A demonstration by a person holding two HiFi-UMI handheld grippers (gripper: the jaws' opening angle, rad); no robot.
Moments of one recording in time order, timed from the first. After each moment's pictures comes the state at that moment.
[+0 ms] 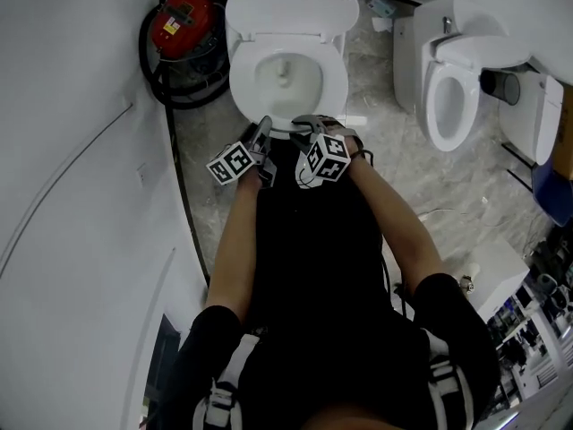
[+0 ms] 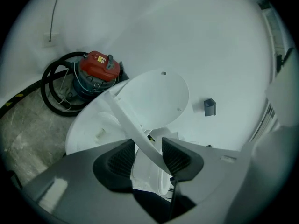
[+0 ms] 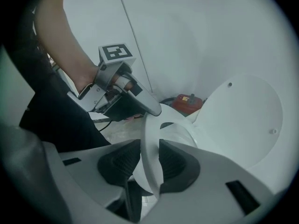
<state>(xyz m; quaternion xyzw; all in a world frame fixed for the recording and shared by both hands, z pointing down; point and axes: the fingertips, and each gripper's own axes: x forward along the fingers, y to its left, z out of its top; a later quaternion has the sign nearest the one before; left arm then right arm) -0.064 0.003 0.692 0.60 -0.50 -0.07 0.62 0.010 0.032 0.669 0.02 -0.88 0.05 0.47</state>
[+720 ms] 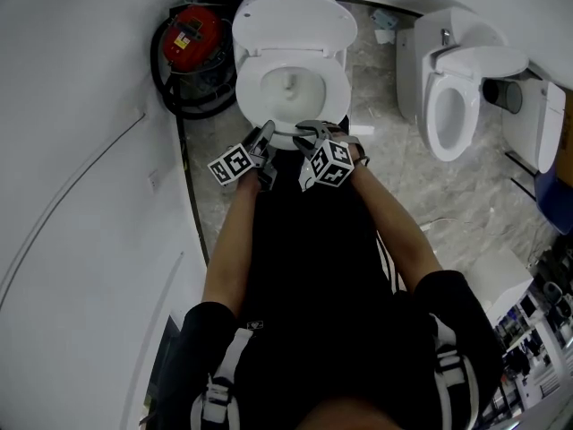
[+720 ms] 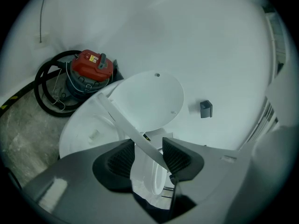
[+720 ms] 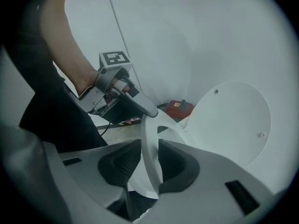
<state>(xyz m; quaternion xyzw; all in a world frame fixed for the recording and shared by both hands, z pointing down) -0.063 -0.031 0.659 0.61 -0.48 -0.08 0.63 0.011 -0.005 0.633 0.06 -0.89 0.06 0.44</state>
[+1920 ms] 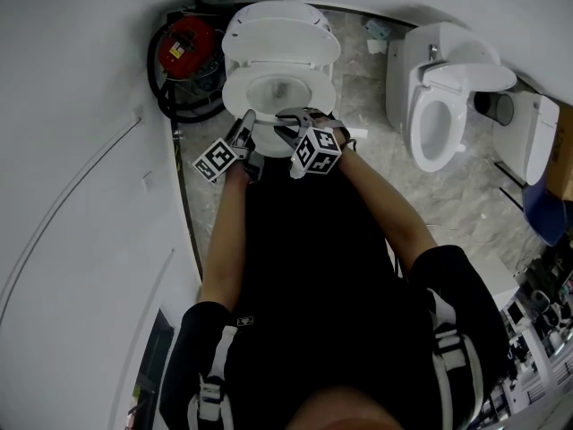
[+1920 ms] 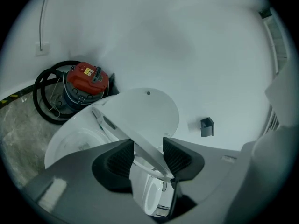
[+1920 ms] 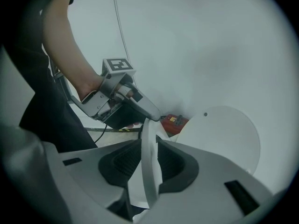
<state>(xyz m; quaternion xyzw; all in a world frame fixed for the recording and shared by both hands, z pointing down) -0.070 -0.113 0.608 0.57 -0.53 -0.14 0.60 0.006 -0.089 0.580 0.01 -0.92 0.01 0.39</state>
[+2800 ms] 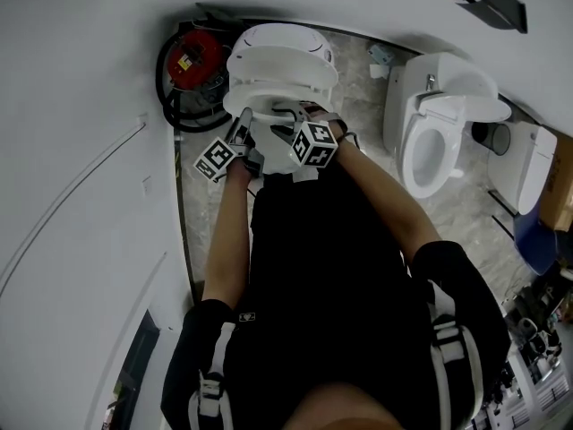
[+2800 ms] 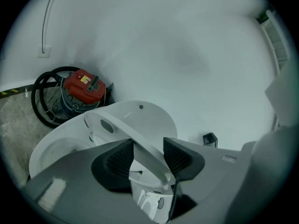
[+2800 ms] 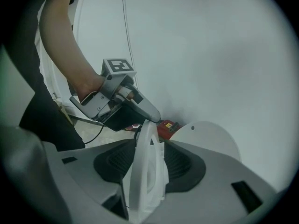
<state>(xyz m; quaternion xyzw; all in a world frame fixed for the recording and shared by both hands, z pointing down) -0.077 -0.174 0.587 0.54 -0.58 -0.20 0.57 0.002 -0.160 0.557 -0.04 -0.92 -0.05 0.38</state>
